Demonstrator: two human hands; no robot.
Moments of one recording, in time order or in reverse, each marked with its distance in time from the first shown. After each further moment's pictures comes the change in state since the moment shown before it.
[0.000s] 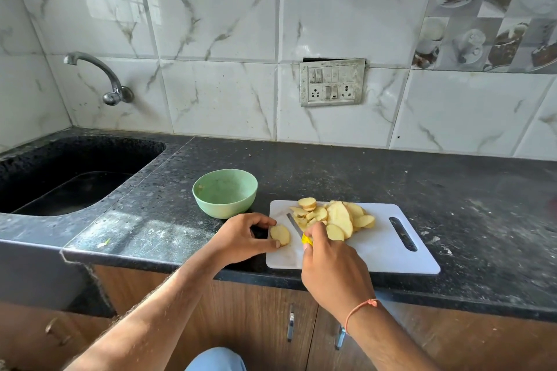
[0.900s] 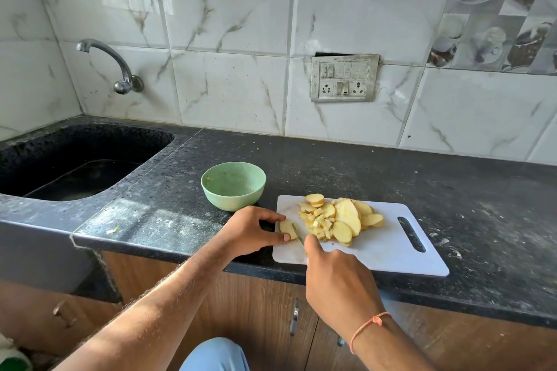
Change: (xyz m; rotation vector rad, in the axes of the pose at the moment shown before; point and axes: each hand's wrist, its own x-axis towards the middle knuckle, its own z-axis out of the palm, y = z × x) left_hand 0.002 0.006 0.001 -0.009 -0.016 -0.032; right_hand -0.017 -0.015 -0.013 -0.166 -0.196 -0.105
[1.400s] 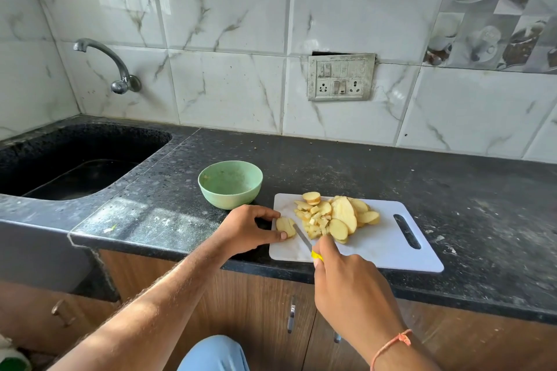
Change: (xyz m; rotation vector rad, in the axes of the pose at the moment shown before) left_hand -0.003 0.000 0.001 0.000 0.014 -0.023; right_hand -0.026 0.009 -0.021 0.052 0.036 0.050
